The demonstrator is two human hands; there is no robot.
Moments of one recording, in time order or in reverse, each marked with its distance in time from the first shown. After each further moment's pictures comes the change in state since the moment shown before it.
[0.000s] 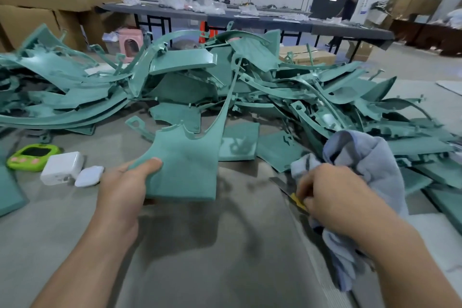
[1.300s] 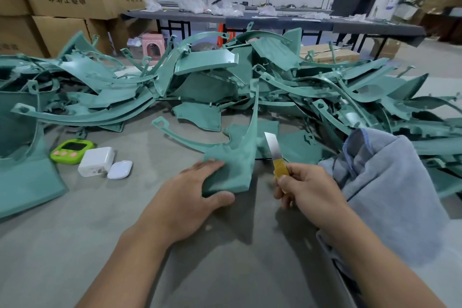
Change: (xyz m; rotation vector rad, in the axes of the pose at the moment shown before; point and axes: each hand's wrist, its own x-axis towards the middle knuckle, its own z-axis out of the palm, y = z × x) left_hand -0.012 -0.013 0.000 1.149 -0.509 0.684; right_hand 0.018 -0.043 0.047 1.064 0.030 -0.047
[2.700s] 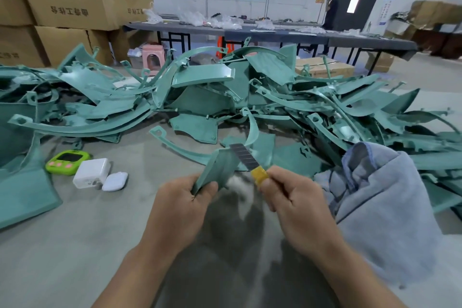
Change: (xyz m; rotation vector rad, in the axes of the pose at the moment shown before) left_hand -0.004 0.022 0.006 -0.386 0.424 -0.037; right_hand -0.012 -0.013 0.013 -0.153 0.133 -0.429
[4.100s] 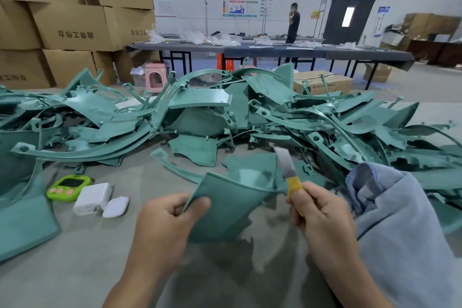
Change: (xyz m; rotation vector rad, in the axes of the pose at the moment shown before) left_hand 0.008 -0.009 -0.014 -0.276 0.051 -0.195; right_hand 0.004 0.014 -0.010 0.254 0.249 0.171
